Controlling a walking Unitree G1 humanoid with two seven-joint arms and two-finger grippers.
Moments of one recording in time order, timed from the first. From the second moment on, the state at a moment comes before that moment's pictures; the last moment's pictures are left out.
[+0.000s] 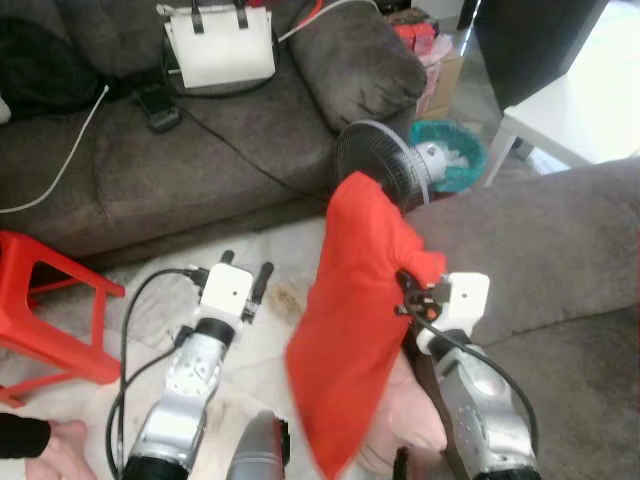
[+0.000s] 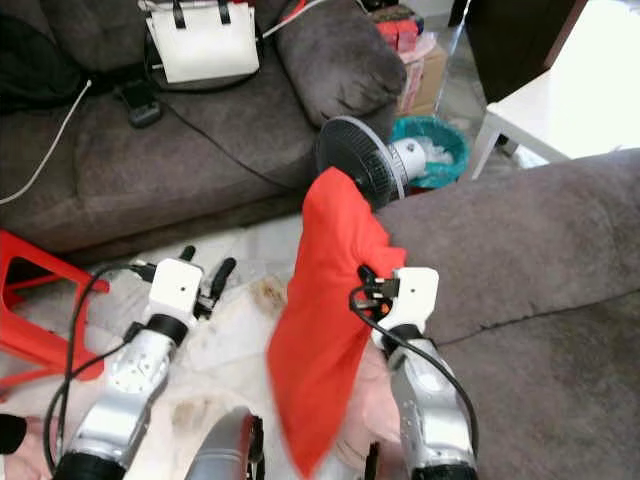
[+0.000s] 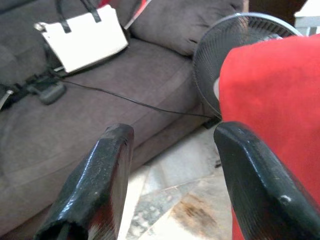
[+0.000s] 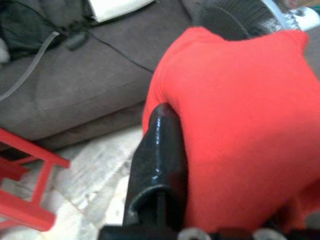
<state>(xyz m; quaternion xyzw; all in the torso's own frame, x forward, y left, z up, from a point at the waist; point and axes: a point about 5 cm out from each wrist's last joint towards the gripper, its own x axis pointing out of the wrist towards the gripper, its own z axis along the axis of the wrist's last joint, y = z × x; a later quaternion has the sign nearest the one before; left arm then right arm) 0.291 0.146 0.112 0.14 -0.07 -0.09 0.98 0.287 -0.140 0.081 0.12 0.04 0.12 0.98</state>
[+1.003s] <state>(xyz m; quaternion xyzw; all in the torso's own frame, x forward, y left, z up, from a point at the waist) 0.288 0.150 0.107 0.14 -0.06 -0.08 0.99 0.292 -0.145 0.088 0.11 0.03 0.11 0.99</state>
